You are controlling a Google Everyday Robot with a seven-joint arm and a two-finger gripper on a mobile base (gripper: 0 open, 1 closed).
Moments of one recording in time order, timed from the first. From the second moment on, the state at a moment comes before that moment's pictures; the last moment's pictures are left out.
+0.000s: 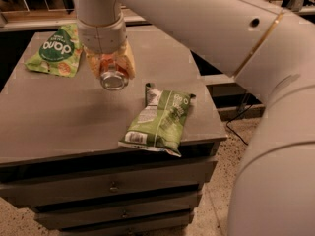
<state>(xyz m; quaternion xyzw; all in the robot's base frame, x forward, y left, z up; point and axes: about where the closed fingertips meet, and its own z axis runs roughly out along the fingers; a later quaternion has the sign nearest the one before) 0.563 0.114 0.913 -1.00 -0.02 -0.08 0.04</state>
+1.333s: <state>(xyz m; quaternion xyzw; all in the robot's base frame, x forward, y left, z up) 0.636 0.006 0.887 -0.99 0.06 -0.11 0.04</state>
